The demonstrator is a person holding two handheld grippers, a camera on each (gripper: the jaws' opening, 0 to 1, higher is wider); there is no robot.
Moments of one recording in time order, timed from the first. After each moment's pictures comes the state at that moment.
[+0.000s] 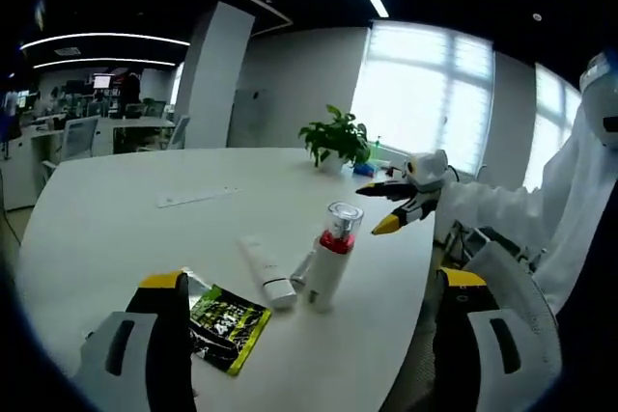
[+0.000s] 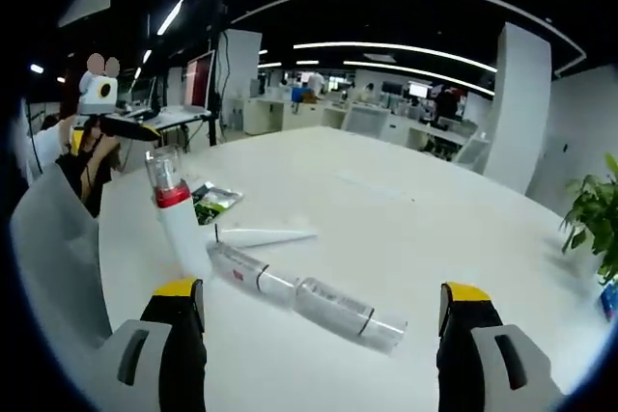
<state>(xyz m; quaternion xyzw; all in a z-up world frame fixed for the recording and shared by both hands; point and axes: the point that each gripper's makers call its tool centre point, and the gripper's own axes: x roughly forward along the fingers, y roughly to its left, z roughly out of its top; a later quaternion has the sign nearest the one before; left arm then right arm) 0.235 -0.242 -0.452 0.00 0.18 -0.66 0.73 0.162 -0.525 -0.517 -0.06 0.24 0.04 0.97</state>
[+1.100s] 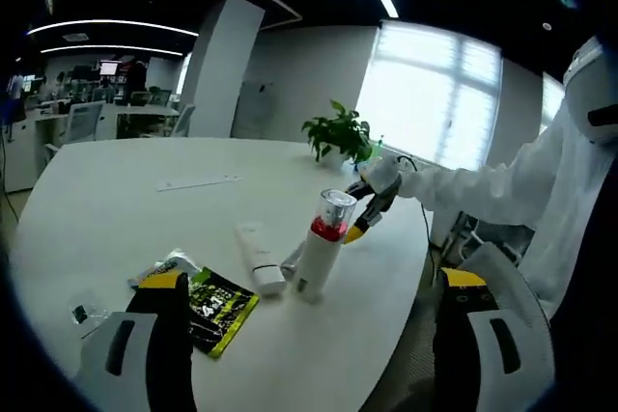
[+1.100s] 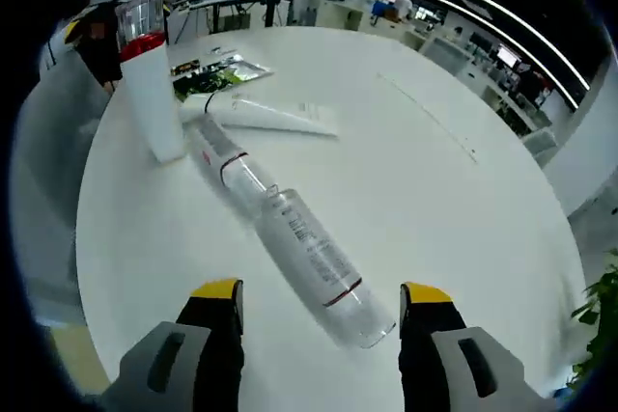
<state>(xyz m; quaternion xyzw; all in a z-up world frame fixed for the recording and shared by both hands) 0.221 -0.240 -0.463 -0.01 0.20 -0.65 0.74 0.185 -0.557 -0.600 -0.20 0.44 0.18 0.86</state>
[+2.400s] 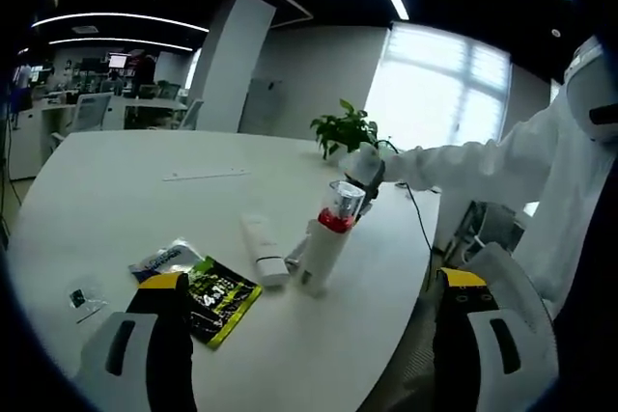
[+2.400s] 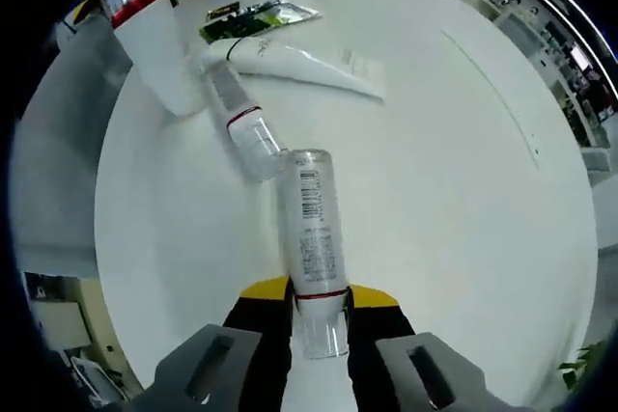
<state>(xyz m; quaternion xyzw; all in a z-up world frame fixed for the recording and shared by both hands) 0.222 -0.233 -0.474 -0.02 0.21 -0.63 0.74 0.188 -0.564 -0.622 -0.24 0.55 0.27 0.76</state>
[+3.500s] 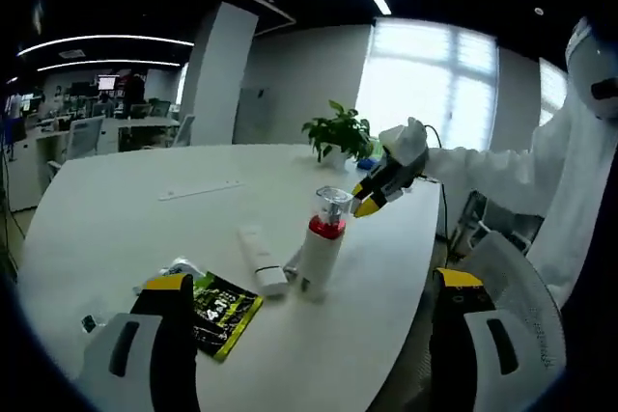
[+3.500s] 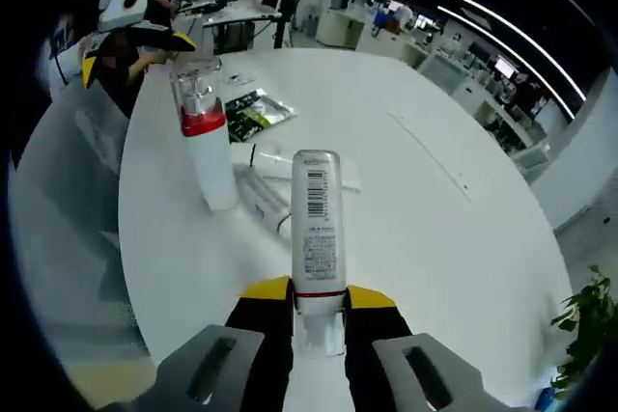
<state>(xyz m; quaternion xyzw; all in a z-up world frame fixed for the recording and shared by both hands) 0.219 -0.235 -0.470 0.04 0.18 -0.64 0.74 0.163 -0.494 -0.514 -0.22 0.40 0.17 0.88</state>
